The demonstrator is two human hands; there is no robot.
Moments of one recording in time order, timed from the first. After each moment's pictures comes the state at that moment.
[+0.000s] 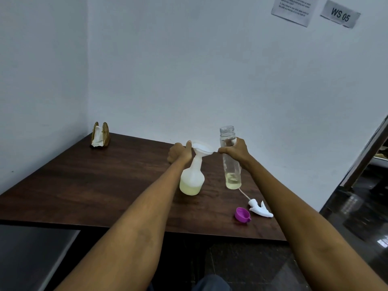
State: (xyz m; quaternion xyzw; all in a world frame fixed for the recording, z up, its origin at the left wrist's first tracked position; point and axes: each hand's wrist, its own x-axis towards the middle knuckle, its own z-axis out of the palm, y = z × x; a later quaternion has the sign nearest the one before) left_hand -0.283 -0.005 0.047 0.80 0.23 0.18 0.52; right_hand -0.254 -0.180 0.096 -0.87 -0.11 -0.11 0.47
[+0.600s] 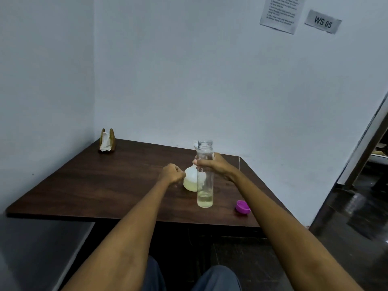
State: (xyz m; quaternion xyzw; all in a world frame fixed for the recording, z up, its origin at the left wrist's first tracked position) left_hand -0.346 0.033 -0.005 0.87 0.09 0.08 0.48; right_hand -0.327 -0.140 0.062 -0.81 -0.25 0.09 0.52
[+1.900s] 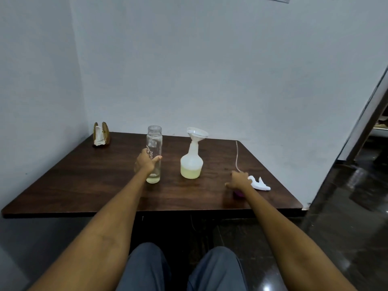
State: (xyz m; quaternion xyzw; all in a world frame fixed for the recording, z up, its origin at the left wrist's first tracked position) left_hand -0.337 0.078 -0.024 0.86 0.21 0.19 0.43; right_hand -0.293 -0.235 -0.042 -1.00 0.01 0.02 0.07
